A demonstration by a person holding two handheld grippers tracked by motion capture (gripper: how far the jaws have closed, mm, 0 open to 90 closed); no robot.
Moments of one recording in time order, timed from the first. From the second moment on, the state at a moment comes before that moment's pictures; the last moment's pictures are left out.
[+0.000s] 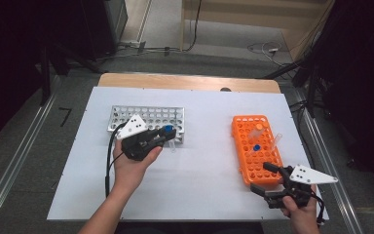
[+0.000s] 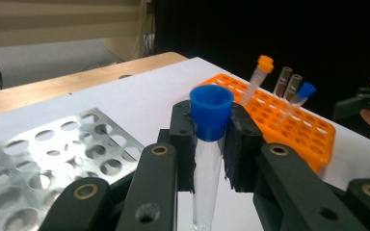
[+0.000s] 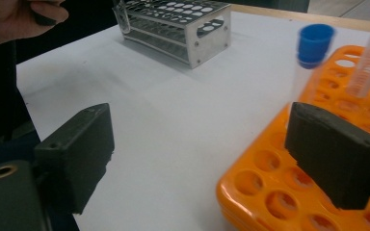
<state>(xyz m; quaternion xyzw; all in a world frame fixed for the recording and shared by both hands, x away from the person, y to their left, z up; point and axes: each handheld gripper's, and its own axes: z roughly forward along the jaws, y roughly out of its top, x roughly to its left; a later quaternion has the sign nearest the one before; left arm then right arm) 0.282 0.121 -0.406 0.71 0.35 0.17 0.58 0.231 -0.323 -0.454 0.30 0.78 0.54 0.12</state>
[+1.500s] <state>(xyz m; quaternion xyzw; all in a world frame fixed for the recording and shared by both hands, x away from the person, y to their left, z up) 0.418 0.094 -0.419 0.69 0.42 0.25 0.54 0.250 -0.364 -0.459 0.34 0.76 0.54 0.13</state>
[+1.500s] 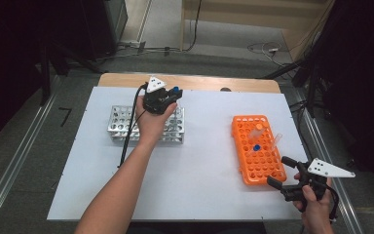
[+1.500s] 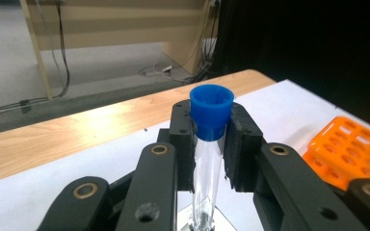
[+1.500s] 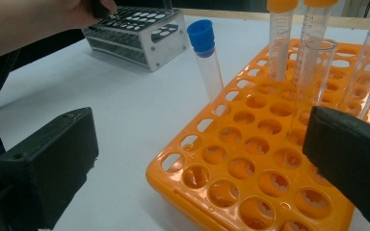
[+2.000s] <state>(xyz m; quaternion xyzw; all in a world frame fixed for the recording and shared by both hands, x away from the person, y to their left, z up) 0.416 0.083 -0.432 0.71 0.43 0.25 0.50 0.251 -0.366 -0.460 0.34 0.76 0.54 0.13</state>
